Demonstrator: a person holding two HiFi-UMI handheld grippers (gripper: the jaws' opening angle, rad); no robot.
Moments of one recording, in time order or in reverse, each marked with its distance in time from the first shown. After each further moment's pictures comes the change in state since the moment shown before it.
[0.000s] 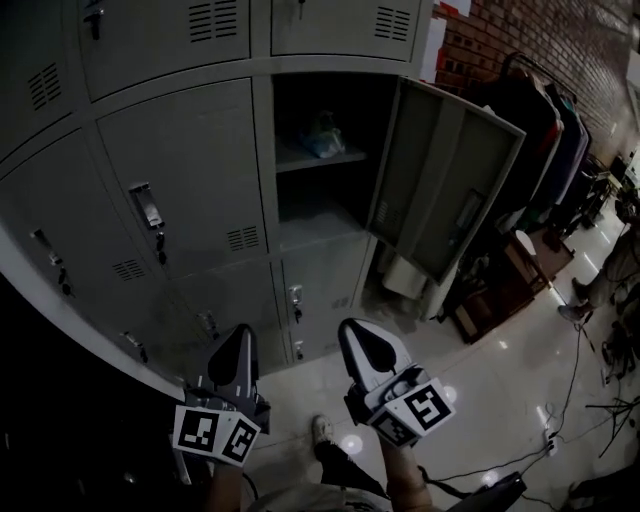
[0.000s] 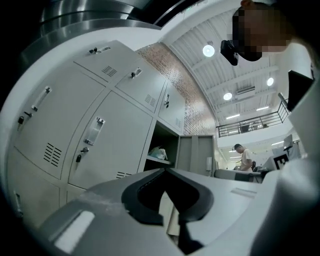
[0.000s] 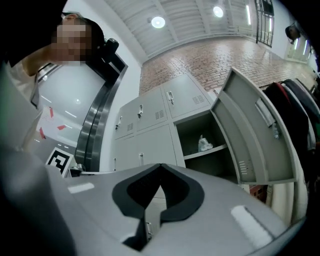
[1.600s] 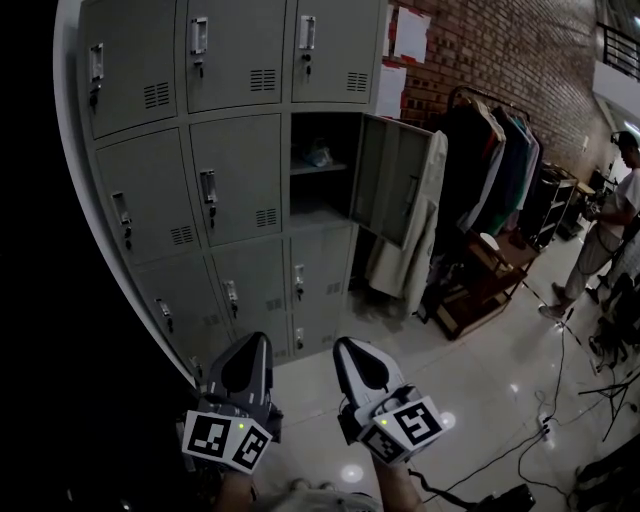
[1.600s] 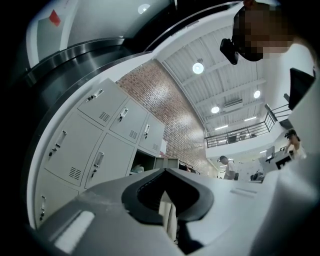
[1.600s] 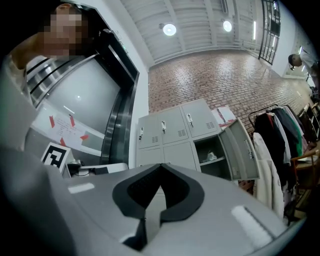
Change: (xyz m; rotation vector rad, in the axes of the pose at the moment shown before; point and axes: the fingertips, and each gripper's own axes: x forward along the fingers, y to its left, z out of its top) left arm -0.268 -0.139 0.092 0.006 -0.111 -0.098; right arm -0.202 0.241 0.068 -0.045 -0.029 -0.065
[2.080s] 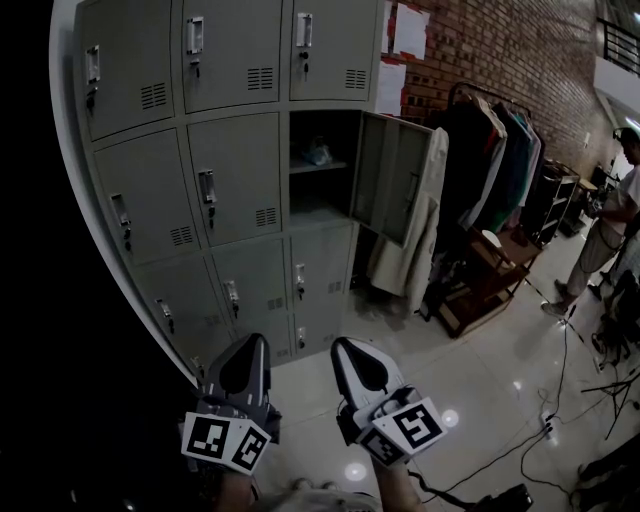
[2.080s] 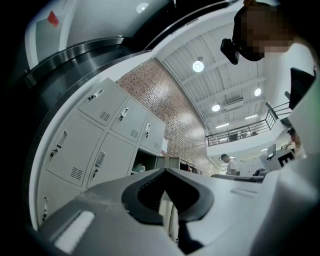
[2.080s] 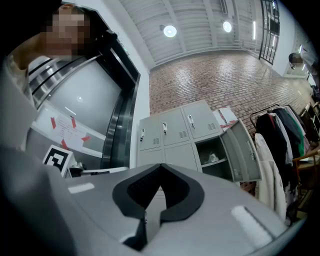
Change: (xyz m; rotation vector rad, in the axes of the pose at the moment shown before) left arm 0.001 0.002 -0.004 0.008 0.016 0.017; right arm 0.001 0.003 0.004 -0.001 -0.014 0.016
